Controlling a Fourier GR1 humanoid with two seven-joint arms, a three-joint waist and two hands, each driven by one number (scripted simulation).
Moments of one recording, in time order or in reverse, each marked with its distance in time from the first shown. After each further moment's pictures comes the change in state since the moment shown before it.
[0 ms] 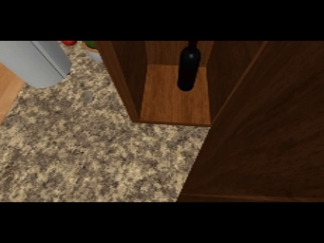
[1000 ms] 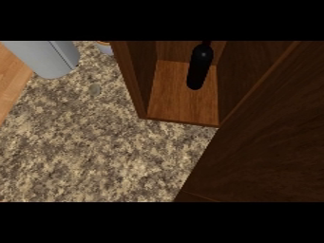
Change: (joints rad) left arm -0.017 0.019 0.012 0.010 0.001 -0.070 0.003; right arm -0.015 -0.005 -0.057 0.040 -0.051 0.003 -0.045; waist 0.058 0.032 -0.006
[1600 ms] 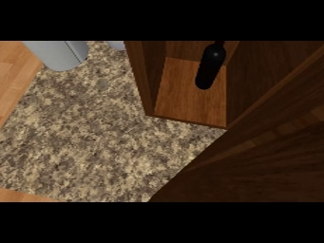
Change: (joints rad) left arm -0.032 0.003 -0.010 -0.013 -0.007 -0.029 0.007; right arm -0.165 0.058 -0.169 0.124 0.010 0.008 -0.007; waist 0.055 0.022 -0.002
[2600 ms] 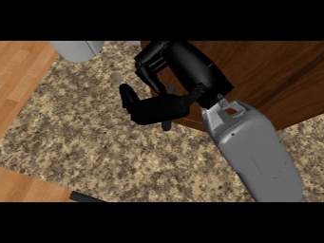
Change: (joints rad) left arm -0.083 -0.004 -0.018 0.003 -0.011 -0.034 0.027; right arm -0.677 0.098 -0.225 0.671 0.137 -0.379 0.051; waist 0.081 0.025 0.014
